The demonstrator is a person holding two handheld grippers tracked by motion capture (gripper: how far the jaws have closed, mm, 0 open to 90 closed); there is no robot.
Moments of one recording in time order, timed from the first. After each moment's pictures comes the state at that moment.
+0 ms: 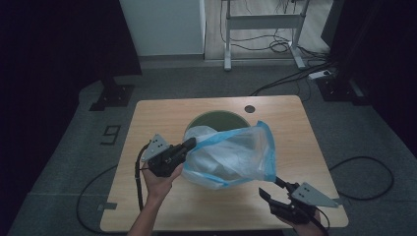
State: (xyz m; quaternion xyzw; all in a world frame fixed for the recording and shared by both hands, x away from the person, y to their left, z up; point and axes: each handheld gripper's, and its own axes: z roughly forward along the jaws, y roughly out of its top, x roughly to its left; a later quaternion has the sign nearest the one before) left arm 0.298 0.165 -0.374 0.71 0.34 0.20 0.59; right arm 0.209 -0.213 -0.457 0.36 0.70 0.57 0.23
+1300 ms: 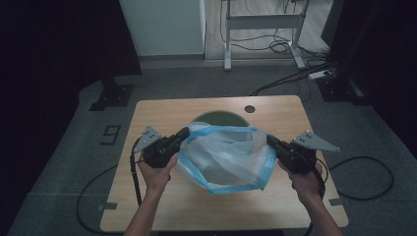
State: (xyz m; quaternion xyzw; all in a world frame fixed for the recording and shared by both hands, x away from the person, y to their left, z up) left arm 0.317 0.178 -0.365 0.67 0.38 0.20 0.61; right arm 0.295 -0.208 -0.368 0.42 0.68 0.55 0.27
